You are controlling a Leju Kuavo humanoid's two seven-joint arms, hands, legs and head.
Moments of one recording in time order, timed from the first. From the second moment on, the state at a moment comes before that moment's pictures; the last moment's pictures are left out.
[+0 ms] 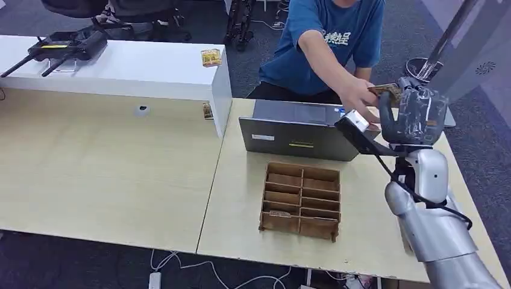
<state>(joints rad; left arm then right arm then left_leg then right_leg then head) -0.06 -0.27 0.95 -0.20 -1.05 -0.07 0.18 -0.71 -0.19 0.44 -1.17 1.06 -0.49 0.19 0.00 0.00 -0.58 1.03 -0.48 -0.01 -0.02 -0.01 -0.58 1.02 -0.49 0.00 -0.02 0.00</state>
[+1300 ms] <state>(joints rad) -0.06 -0.27 0.95 -0.20 -1.04 -0.07 0.18 -0.61 -0.26 0.38 -1.30 0.95 -0.55 0.14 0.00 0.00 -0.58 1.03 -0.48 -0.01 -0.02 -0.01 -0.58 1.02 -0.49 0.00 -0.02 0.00</state>
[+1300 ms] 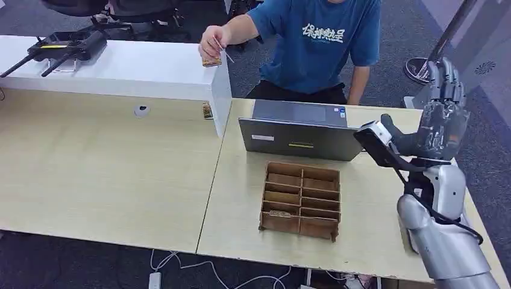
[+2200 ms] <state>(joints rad) -0.05 -0.27 0.98 -0.20 -0.98 -0.04 0.15 -0.05 -0.41 0.19 -1.67 0.77 -0.58 -0.03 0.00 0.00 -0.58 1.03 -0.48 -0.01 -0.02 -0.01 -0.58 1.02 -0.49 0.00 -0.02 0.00</state>
